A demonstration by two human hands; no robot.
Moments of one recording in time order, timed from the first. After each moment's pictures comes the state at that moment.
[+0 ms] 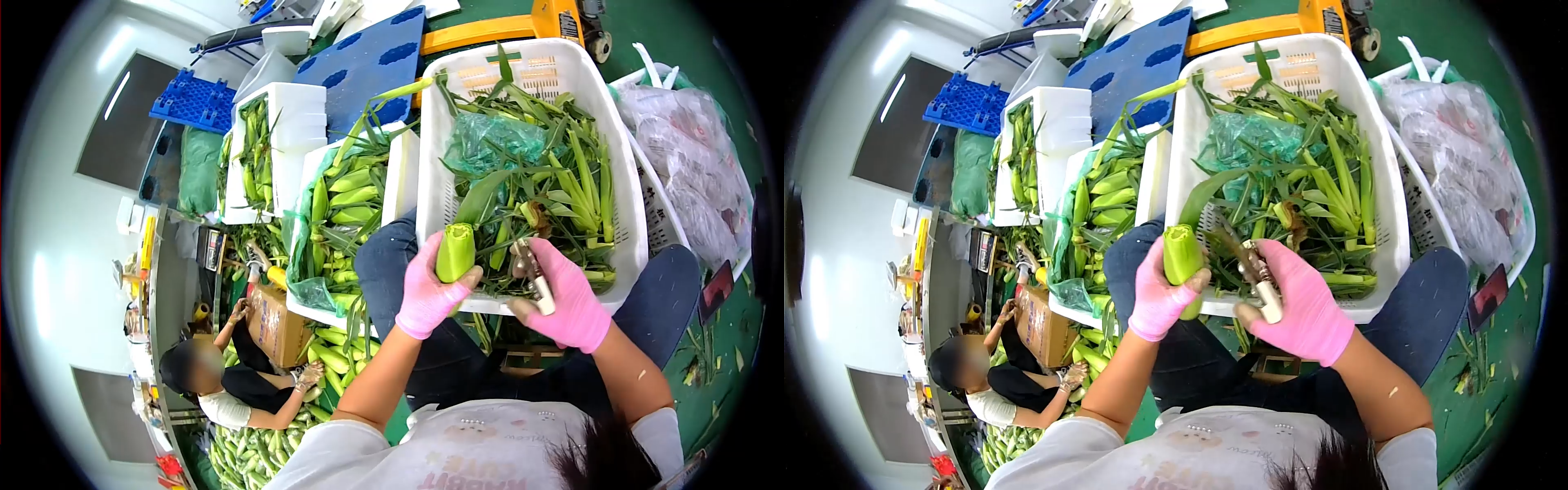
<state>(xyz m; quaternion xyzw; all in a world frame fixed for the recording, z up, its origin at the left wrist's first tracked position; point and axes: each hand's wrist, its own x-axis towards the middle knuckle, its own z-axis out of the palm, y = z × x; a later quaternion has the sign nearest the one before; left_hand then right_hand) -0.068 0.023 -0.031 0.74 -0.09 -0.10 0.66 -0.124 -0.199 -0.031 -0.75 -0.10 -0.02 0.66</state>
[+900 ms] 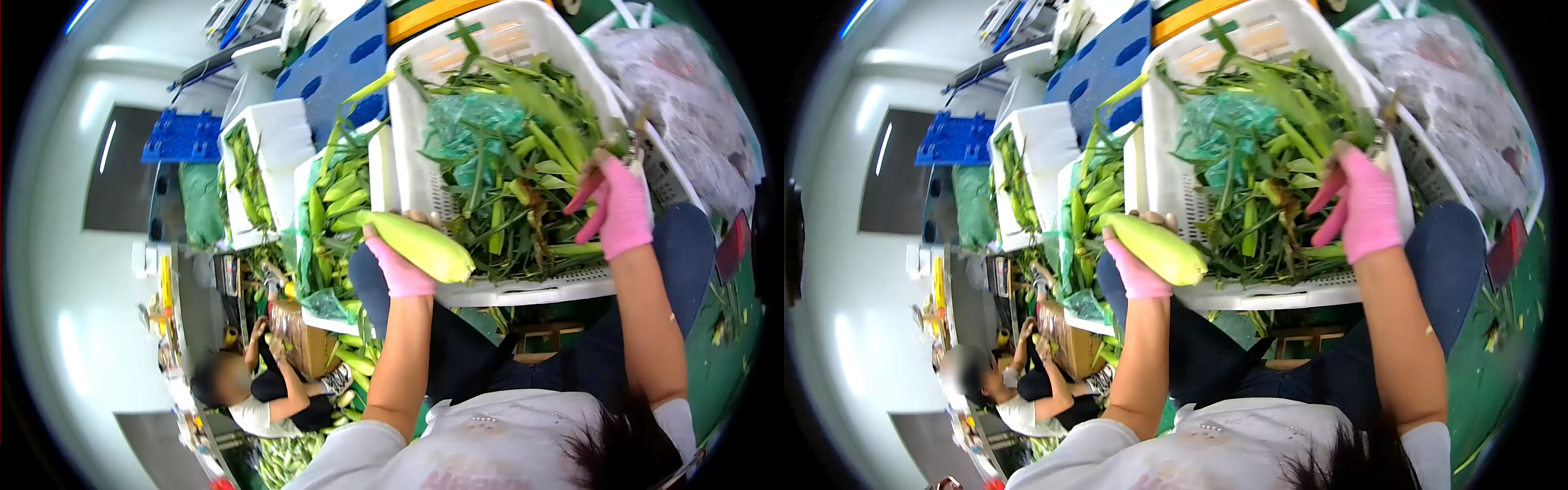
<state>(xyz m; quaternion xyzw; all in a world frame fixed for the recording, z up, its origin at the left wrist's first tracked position) -0.010 0.020 -0.083 0.33 0.13 -0.06 0.93 -0.072 -0.280 -0.067 -0.42 0.33 -0.09 0.84</state>
